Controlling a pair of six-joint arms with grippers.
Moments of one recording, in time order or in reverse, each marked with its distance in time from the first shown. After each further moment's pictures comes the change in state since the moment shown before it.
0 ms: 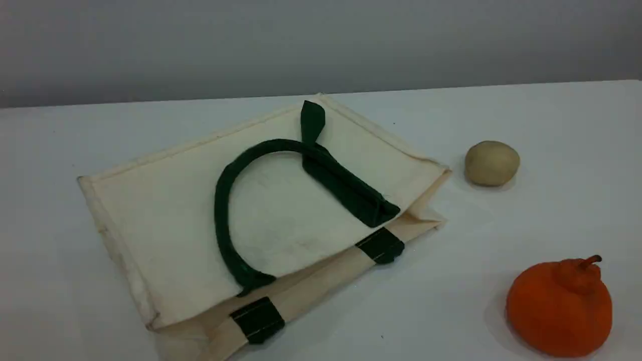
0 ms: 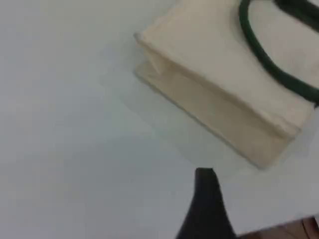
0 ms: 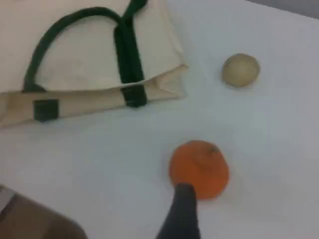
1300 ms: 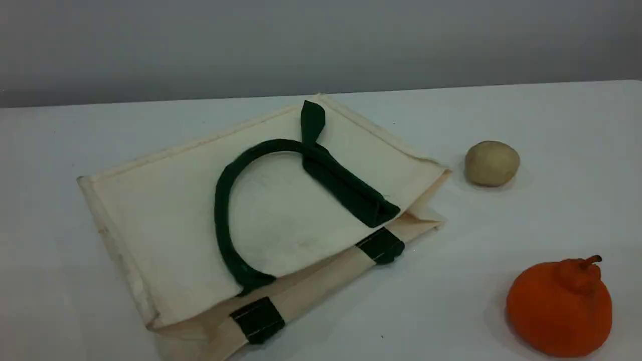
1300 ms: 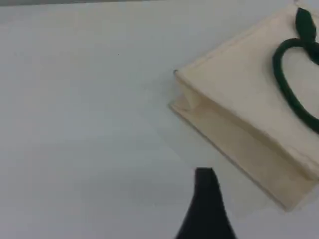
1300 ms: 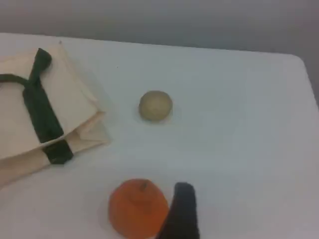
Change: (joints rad) left arm 0.123 -0.123 0.000 0.000 -0.001 0.001; right arm -0.300 -0.139 0.000 0.006 0.001 0.000
